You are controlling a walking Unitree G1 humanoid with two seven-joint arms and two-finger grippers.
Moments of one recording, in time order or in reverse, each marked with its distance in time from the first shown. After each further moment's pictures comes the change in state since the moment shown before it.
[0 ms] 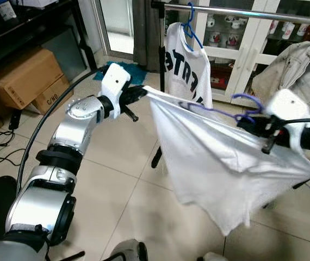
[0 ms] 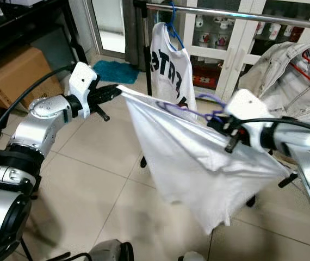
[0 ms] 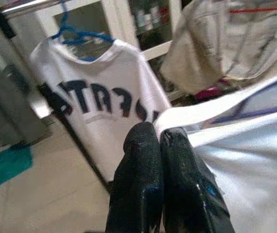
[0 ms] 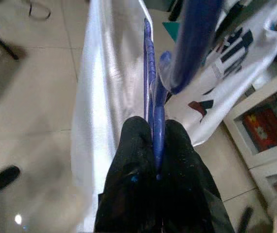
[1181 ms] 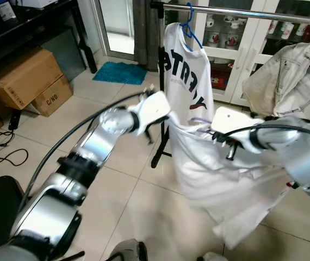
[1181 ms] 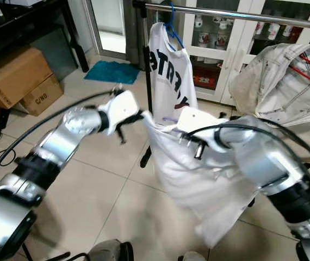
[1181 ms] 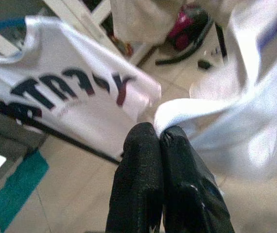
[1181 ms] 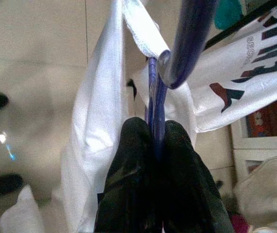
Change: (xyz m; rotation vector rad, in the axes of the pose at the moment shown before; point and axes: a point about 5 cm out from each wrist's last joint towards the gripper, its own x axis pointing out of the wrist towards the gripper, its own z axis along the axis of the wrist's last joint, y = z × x) left arm 0.021 -0.055 -0.018 0.368 0.240 -0.181; right arm 0.061 0.032 0.019 -0.247 0.269 0.095
